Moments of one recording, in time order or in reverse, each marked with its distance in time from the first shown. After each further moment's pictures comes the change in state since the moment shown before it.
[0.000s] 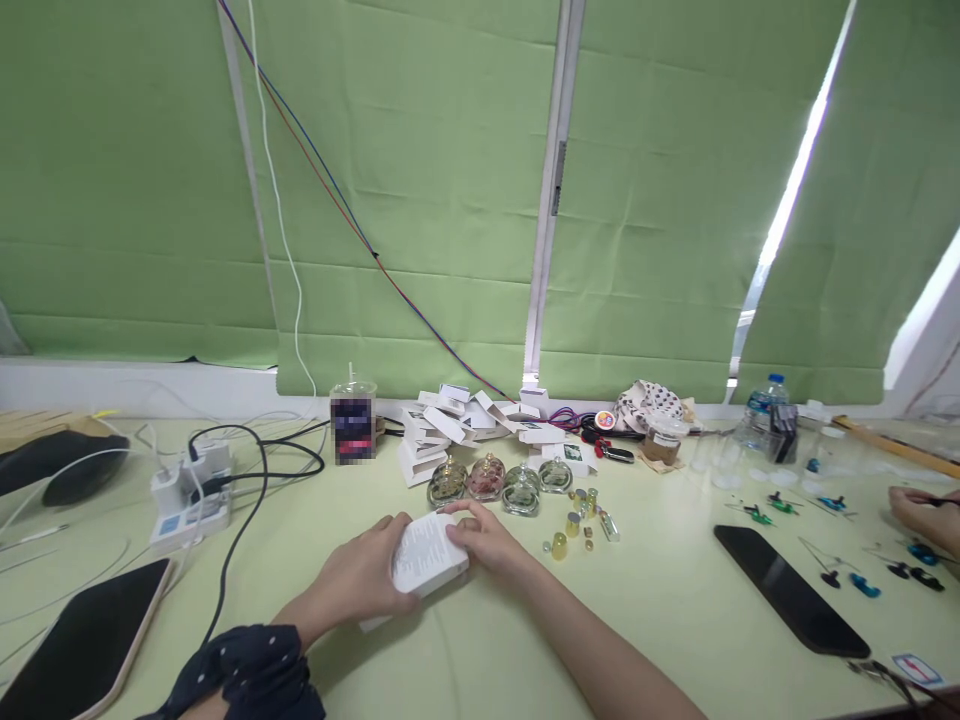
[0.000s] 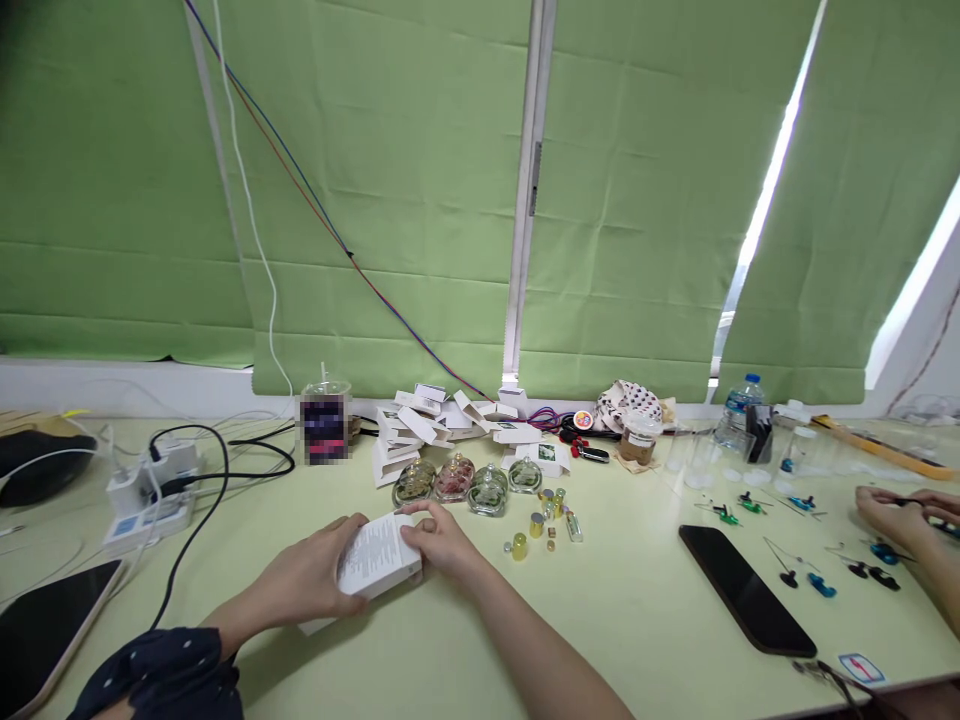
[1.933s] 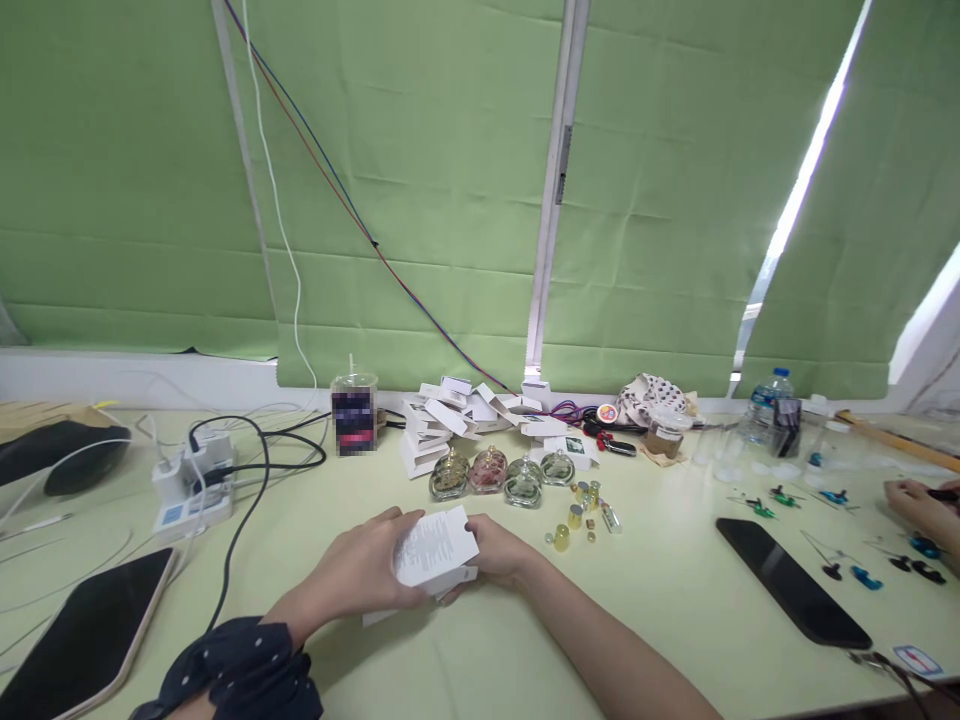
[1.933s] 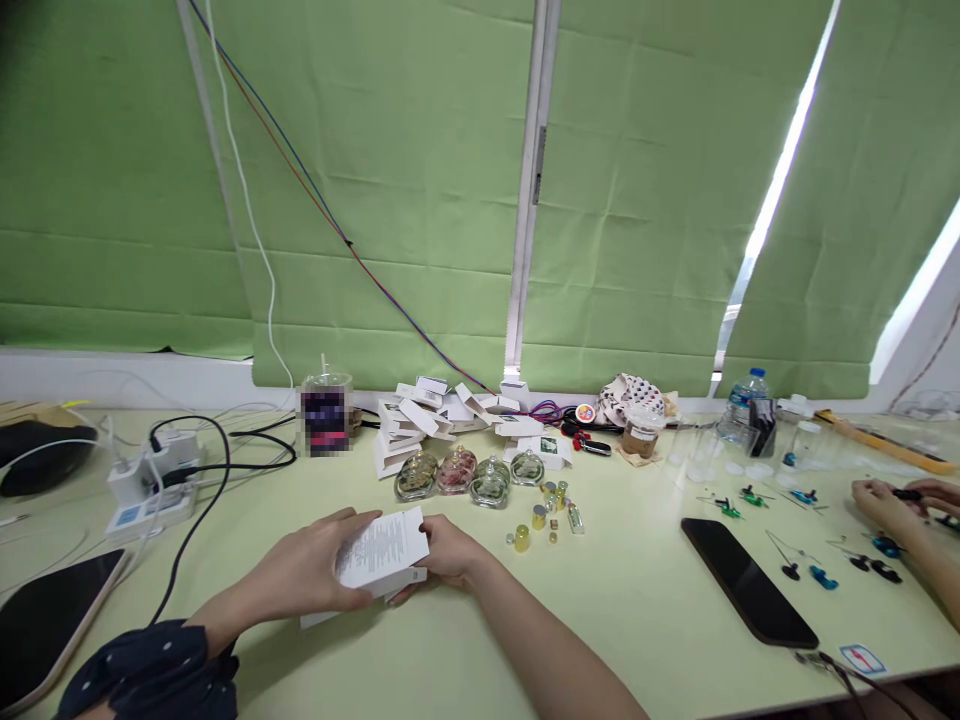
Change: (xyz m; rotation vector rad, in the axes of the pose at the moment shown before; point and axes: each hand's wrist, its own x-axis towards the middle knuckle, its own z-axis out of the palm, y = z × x) left_hand -0.007 0.008 -0.013 -0.041 0.031 0.069; right_hand -0.007 0.010 0.001 -0.074 -0.262 0.088
